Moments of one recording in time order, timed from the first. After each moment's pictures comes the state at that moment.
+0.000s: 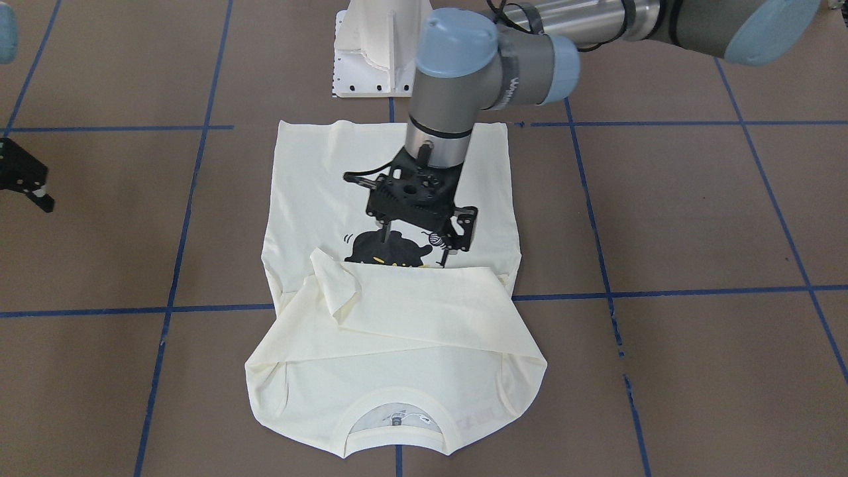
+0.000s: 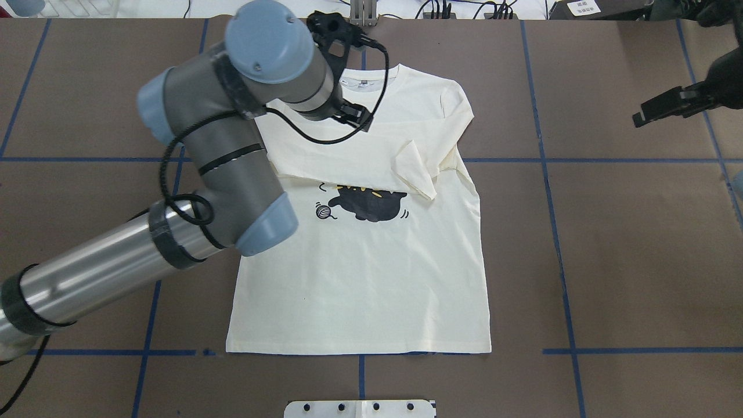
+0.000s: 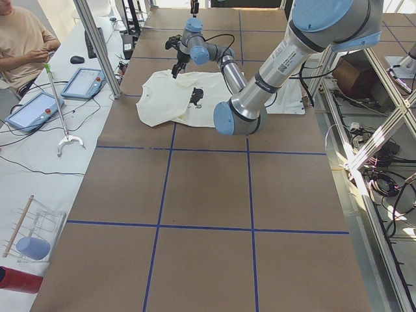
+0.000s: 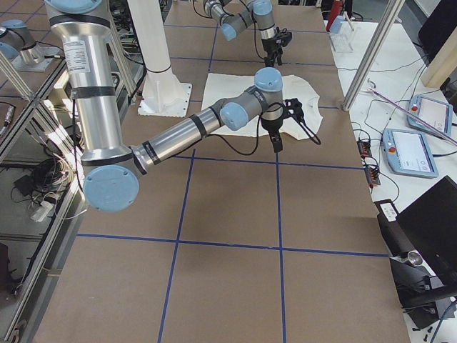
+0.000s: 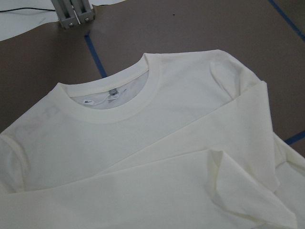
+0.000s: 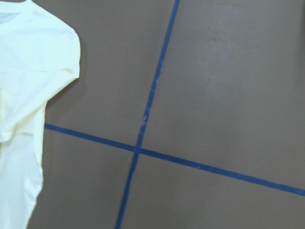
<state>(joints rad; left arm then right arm) -0.71 -2.38 -1.61 -1.70 -1.79 -0.66 1.12 -1.38 1.95 -1.45 2.21 0.56</state>
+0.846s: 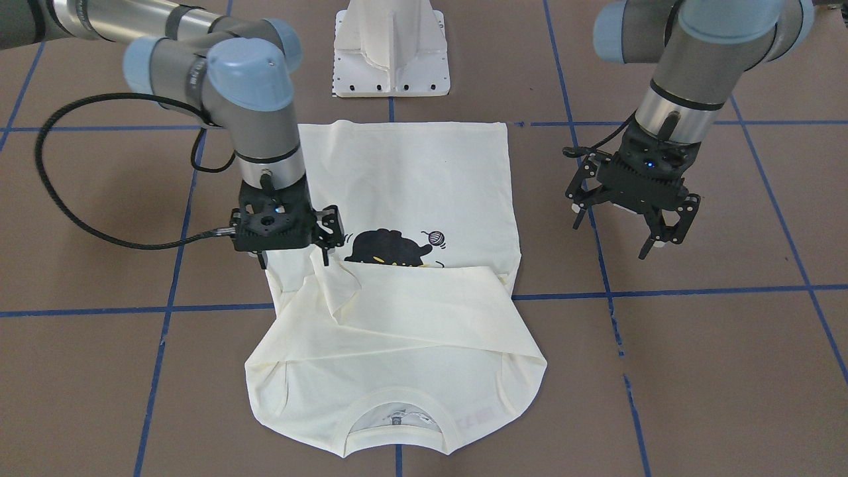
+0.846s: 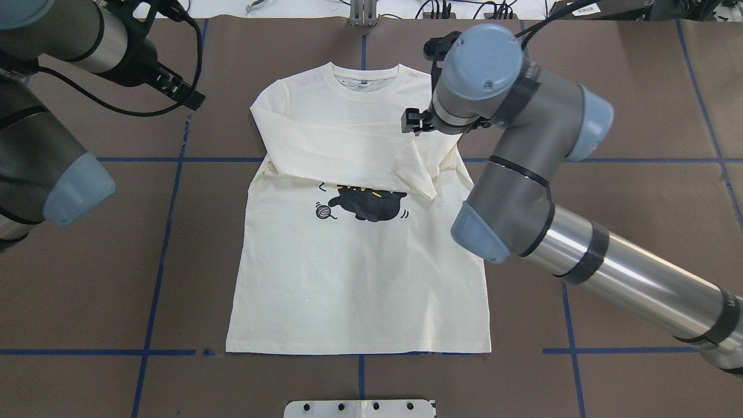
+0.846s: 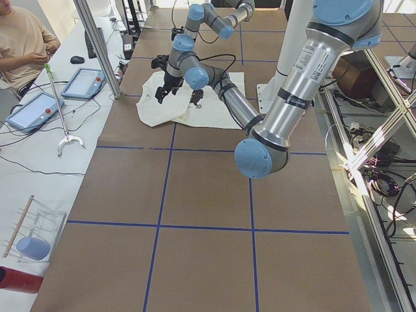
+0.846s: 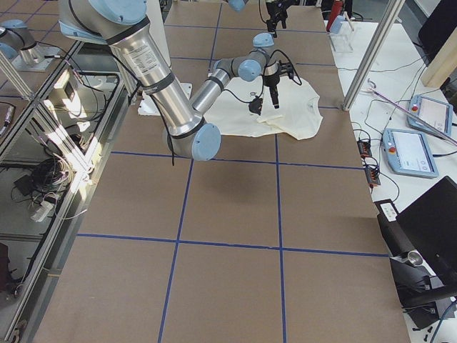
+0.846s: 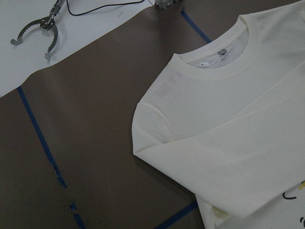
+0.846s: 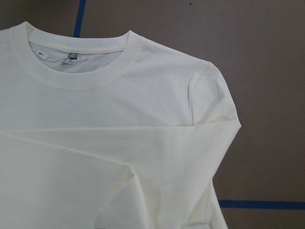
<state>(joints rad) -0.95 -2.05 -1.86 -1.69 -1.95 -0.33 0.67 -0.80 1.56 -1.58 1.69 1.07</state>
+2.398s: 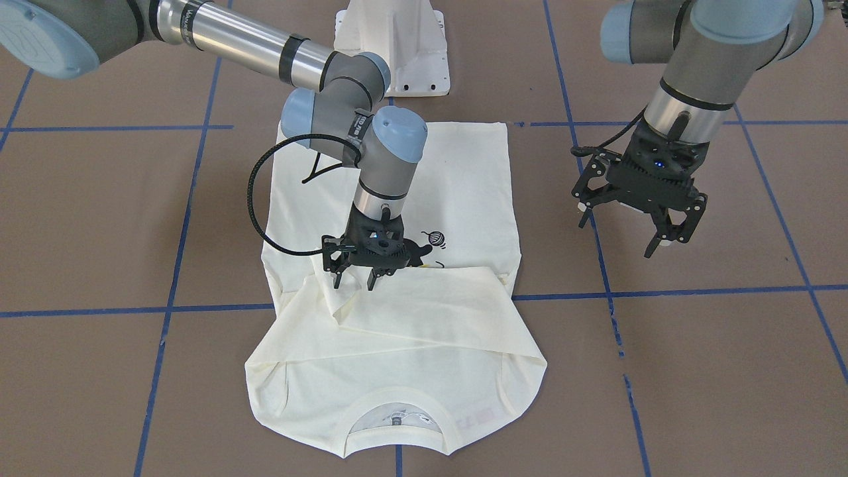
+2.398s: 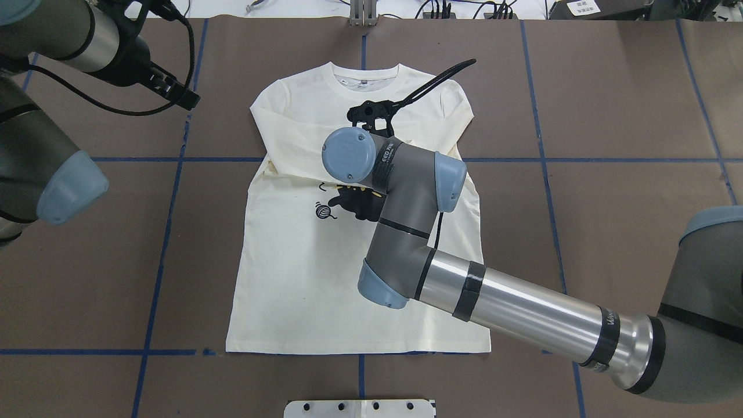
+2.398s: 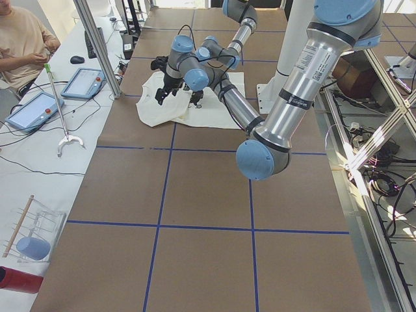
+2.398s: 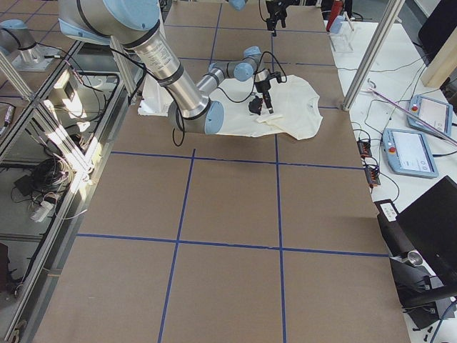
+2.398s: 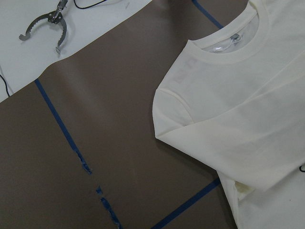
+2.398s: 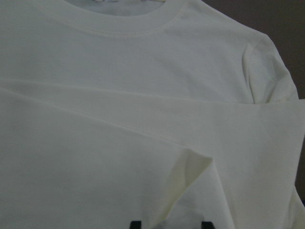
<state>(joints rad) -0.95 -2.04 -1.86 -1.70 -1.97 -0.34 0.50 -0.64 1.23 -1.58 1.41 1.11</state>
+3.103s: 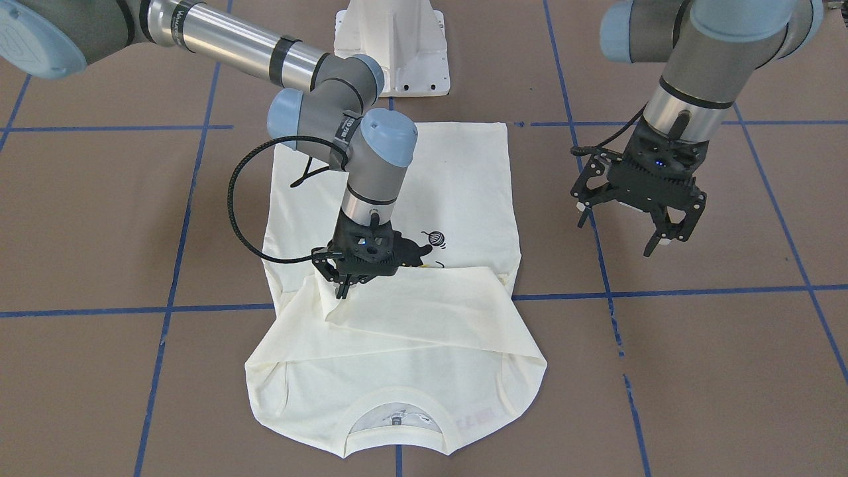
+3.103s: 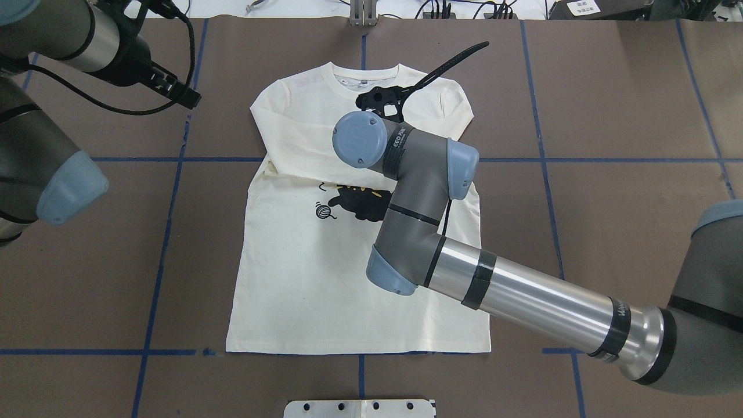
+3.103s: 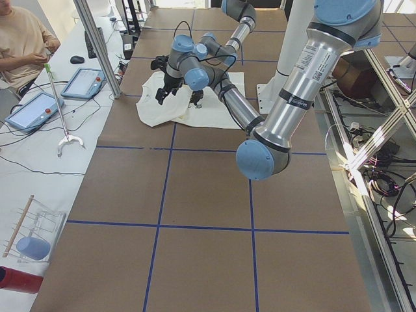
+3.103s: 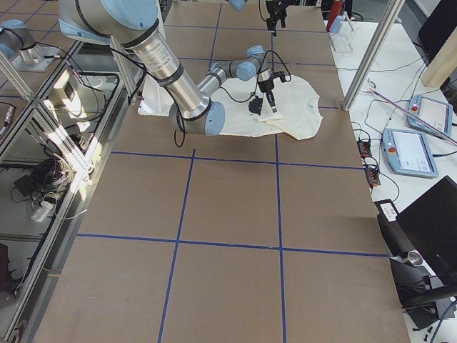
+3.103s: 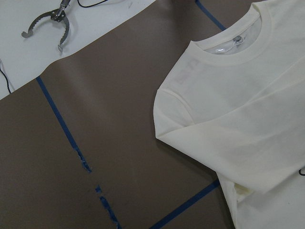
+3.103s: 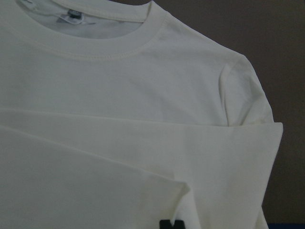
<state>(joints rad) -0.95 -2.04 -1.87 -1.70 -1.97 -0.38 0.54 -0.68 1.29 -1.60 1.42 1.05</state>
